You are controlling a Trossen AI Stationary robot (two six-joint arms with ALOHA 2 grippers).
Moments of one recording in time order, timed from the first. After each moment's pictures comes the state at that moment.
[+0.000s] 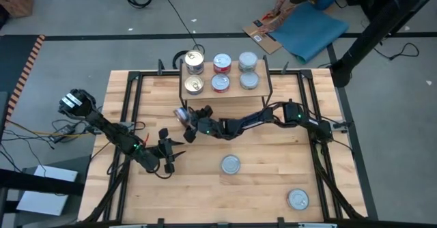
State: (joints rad) left arm -0.64 1.31 0.23 0.44 -0.83 -0.33; right arm -0.01 2.36 1.52 0.44 0.50 0.31
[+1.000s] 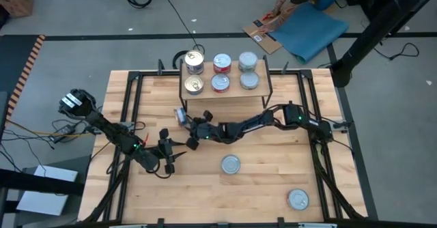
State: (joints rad) left arm -0.64 1.31 0.23 0.49 -0.83 -0.32; right arm 0.03 2.35 1.52 0.33 0.45 0.26
